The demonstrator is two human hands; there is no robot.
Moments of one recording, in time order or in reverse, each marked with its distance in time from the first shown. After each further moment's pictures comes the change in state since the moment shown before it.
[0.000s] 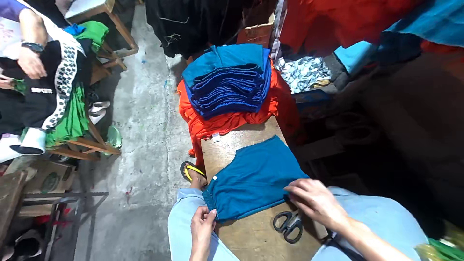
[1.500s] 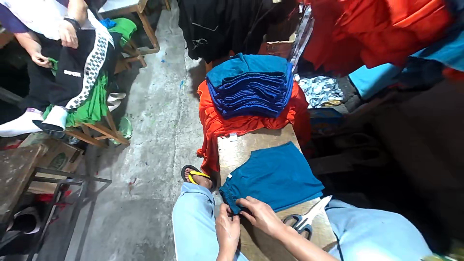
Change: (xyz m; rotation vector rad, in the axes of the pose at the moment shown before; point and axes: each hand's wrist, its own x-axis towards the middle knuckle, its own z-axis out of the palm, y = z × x) left_hand -0.018 -0.011 0.031 0.358 -0.004 0.097; right_hand 0.079 -0.139 0.071 0.329 -0.607 0.213
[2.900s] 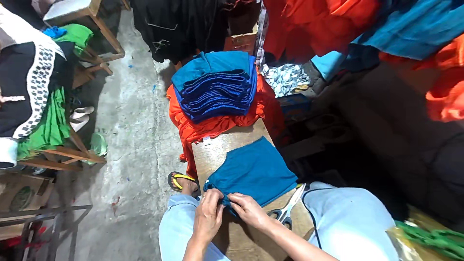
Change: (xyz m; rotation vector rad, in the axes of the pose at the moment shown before) left_hand 0.052 0.027 -0.018 0.218 -0.002 1.009; right_hand -0.004 0.027 -0.006 0.323 0.334 -0.116
